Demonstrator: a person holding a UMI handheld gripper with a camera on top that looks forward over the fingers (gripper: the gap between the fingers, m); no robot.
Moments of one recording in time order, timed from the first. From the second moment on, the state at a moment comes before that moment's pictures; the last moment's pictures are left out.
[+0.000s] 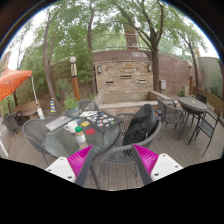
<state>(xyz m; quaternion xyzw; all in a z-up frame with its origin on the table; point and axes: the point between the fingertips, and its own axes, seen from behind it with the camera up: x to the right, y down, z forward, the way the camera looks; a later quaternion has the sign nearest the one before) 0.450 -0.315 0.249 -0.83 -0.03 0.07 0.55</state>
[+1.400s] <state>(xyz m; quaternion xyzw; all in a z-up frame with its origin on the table) 0.176 -0.028 0.076 -0.77 -0.08 0.12 0.62</state>
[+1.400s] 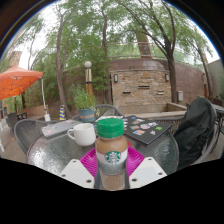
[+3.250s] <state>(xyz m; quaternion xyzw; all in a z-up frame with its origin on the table) 0.117 0.176 0.184 -0.75 -0.16 -0.03 0.64</state>
